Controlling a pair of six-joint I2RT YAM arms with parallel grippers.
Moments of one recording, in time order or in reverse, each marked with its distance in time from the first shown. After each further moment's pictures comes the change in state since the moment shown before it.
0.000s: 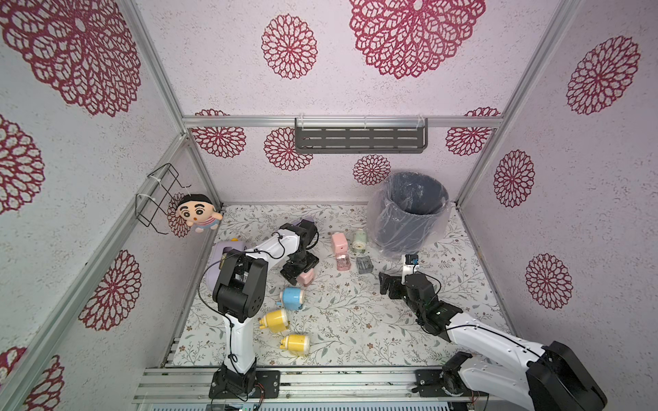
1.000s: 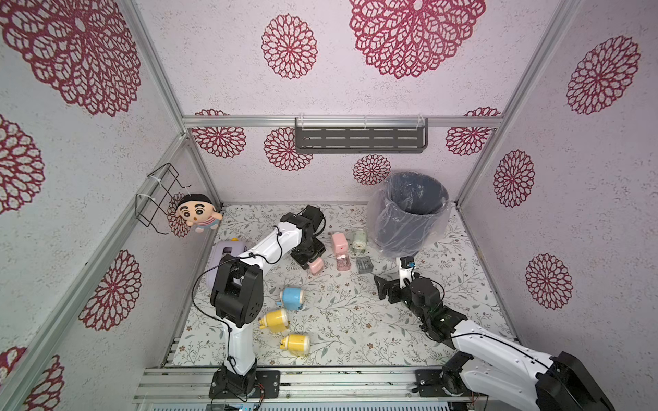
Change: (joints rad) left arm -0.065 -0.044 0.174 -0.032 0.068 0.002; right arm 0.048 -0.082 -0.064 0.122 -0.111 -0.175
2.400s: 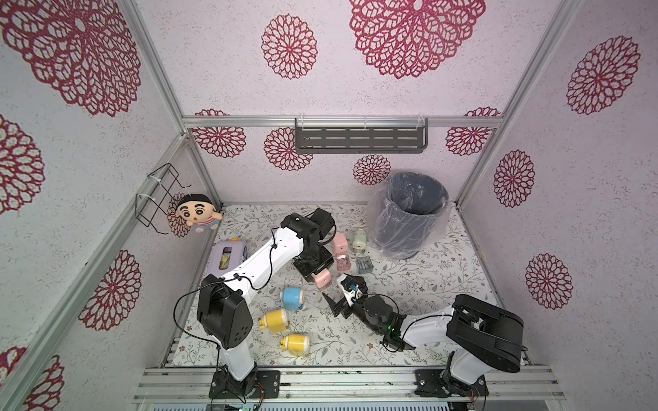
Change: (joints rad) left arm -0.141 -0.173 0.018 -0.261 0.045 -0.062; right arm 0.422 0.630 0.139 0.721 0.146 -0.291
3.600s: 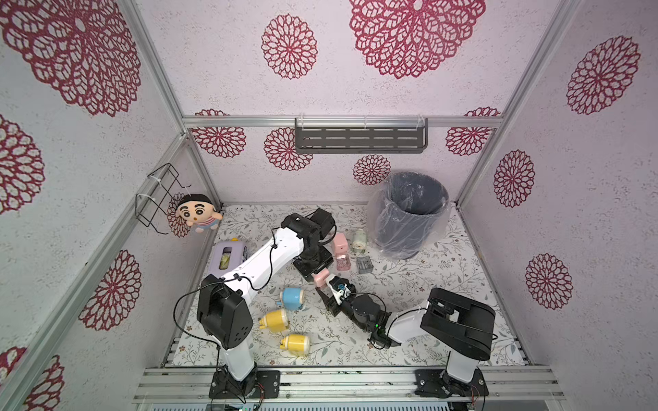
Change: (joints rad) left arm -0.002 0.000 0.000 -0.001 -0.038 -0.024; right arm 0.019 0.160 0.107 0.101 -0.002 -0.020
